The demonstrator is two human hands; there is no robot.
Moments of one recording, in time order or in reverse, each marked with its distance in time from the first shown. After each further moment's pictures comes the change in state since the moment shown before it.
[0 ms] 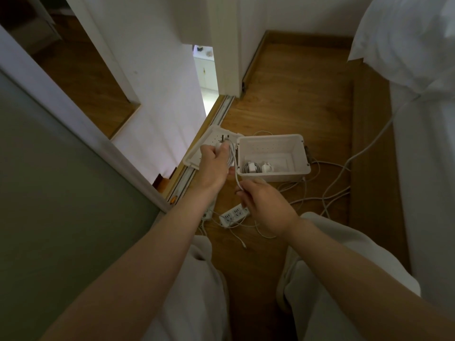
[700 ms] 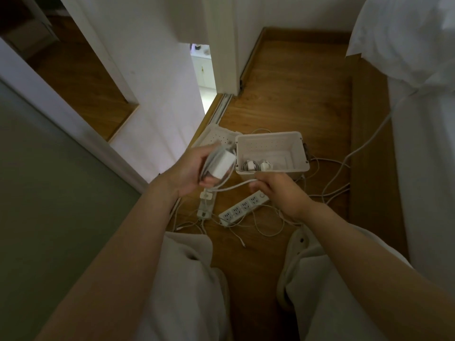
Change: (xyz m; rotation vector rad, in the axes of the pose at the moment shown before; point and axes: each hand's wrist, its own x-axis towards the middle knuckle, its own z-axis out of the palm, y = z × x) left_hand -0.003 0.019 -0.046 -0.169 -0.638 -0.130; right_hand 0.005 0.031 -0.030 0.143 -0.137 0.110
